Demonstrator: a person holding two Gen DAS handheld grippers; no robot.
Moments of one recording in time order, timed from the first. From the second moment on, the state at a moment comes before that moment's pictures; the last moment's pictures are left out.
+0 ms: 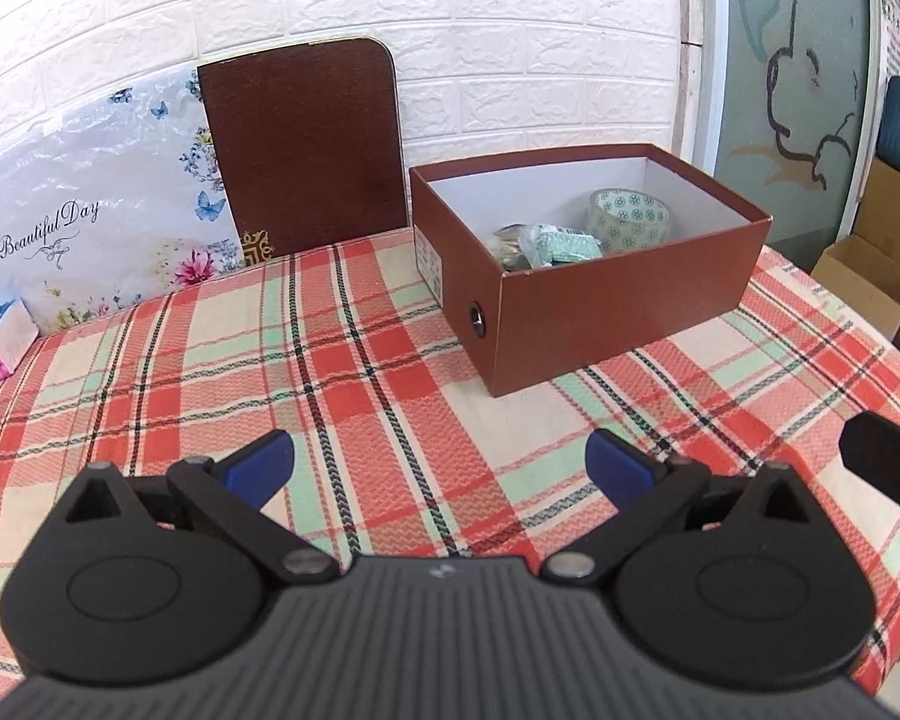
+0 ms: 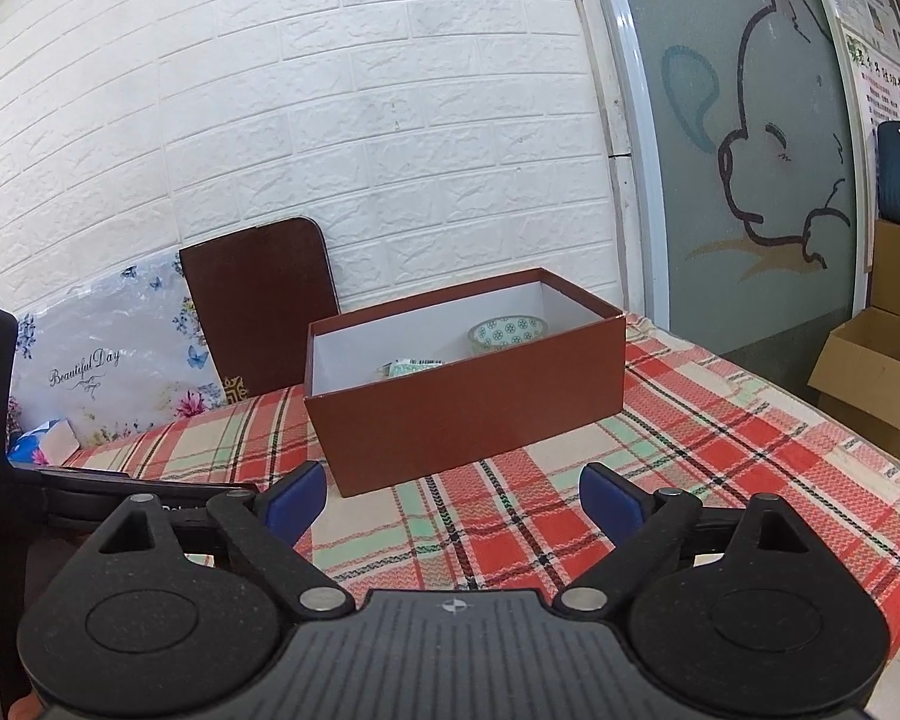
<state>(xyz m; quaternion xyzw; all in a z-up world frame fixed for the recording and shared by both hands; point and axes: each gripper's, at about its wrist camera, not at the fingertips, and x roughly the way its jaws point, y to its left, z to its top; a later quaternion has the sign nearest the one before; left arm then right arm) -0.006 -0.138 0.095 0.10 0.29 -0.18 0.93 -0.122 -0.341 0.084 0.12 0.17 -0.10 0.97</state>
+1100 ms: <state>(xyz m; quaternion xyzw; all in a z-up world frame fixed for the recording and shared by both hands) -0.025 -0.146 0.101 0.16 0.24 -0.14 0.95 -0.122 -0.349 0.076 0.13 0.17 -0.10 0.97</state>
